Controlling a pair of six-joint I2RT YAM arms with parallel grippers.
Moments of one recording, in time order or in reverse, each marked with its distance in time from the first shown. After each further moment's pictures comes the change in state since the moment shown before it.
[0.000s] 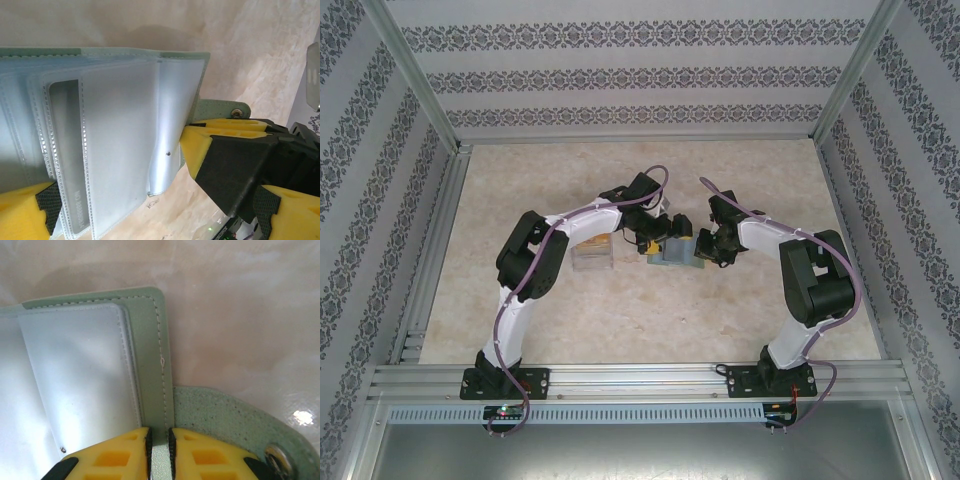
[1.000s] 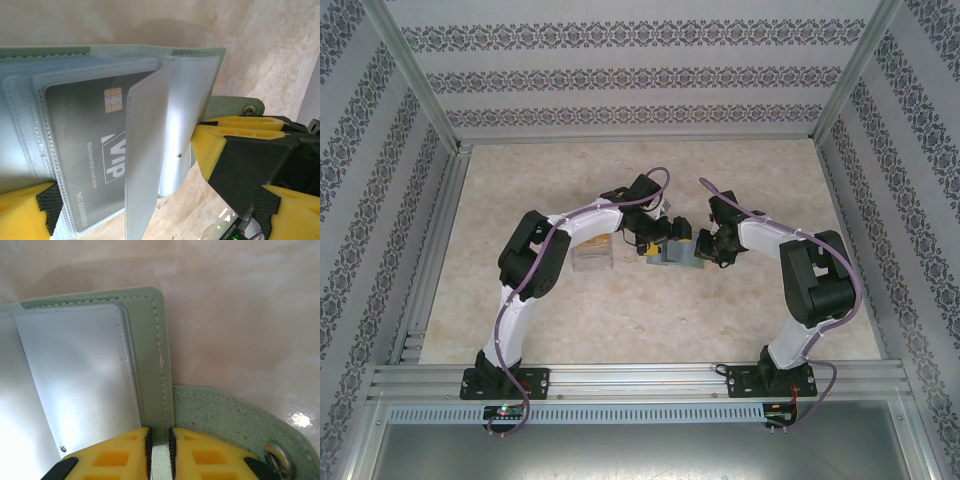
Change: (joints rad) left arm 0.000 0.022 0.005 -0.017 0.002 0.037; right arm 0.000 -0.003 -0.003 0.002 0.001 -0.019
